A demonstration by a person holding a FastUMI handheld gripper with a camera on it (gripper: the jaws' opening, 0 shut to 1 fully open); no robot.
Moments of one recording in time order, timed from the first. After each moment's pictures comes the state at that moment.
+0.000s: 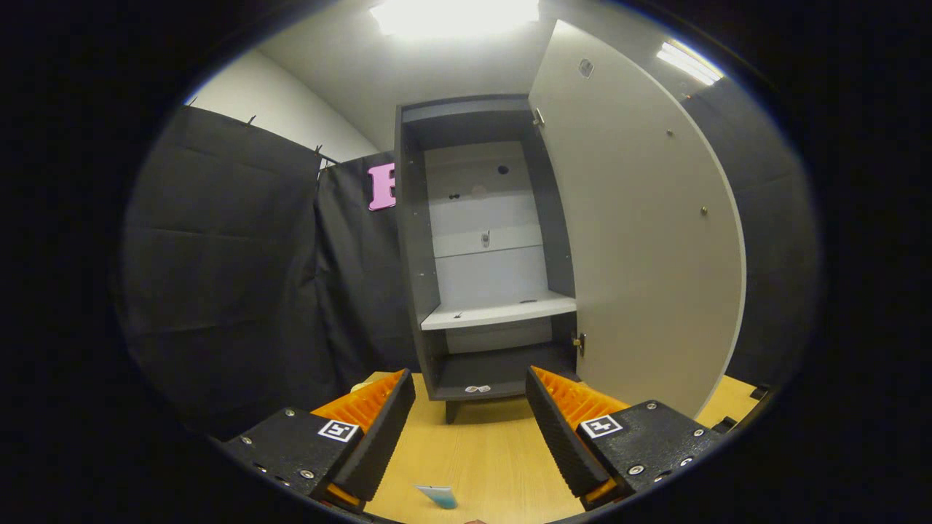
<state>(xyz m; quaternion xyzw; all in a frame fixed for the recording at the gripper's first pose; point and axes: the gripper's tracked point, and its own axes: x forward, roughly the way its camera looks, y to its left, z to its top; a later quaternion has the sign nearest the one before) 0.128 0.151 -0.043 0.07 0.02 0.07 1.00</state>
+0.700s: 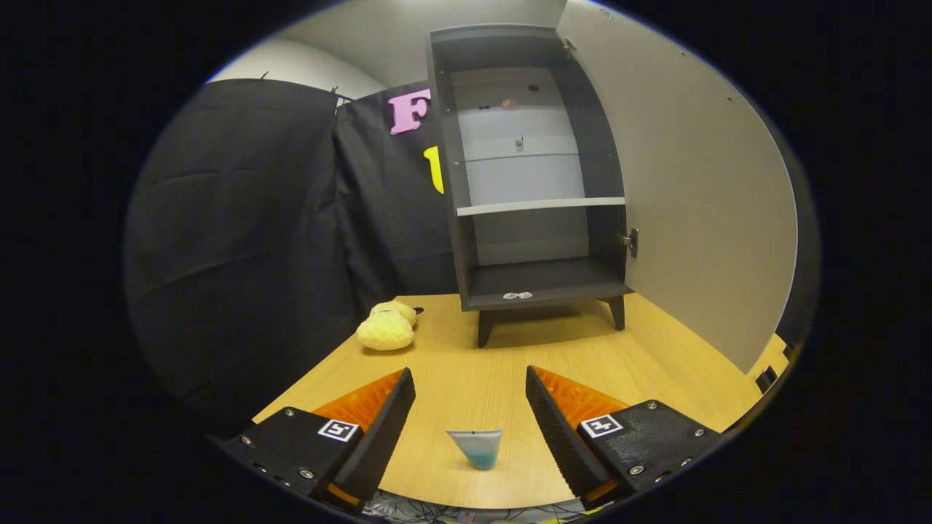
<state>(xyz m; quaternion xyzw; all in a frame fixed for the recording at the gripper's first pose) 0.123 0.220 -0.189 0.05 0.16 0.11 0.98</state>
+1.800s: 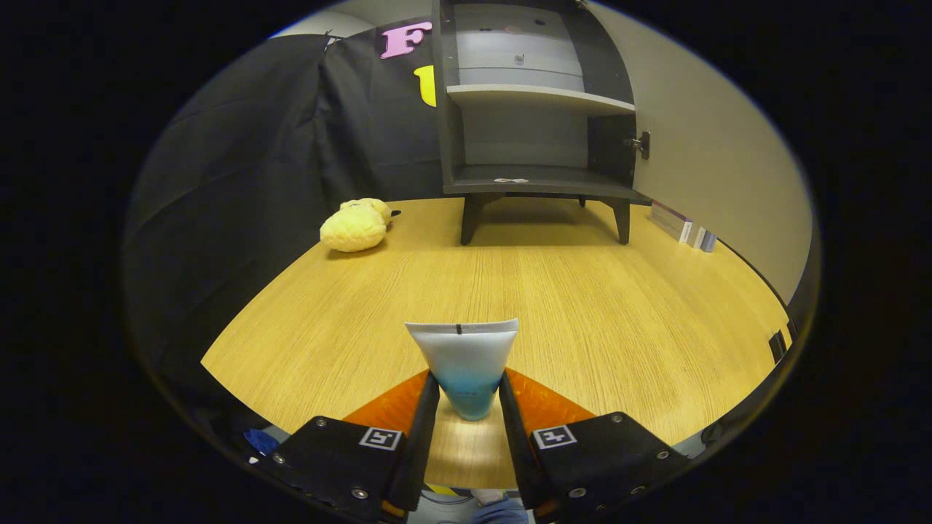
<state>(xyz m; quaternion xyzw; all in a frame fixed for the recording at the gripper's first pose) 0.120 0.222 -0.316 0.01 0.31 0.09 0.95</state>
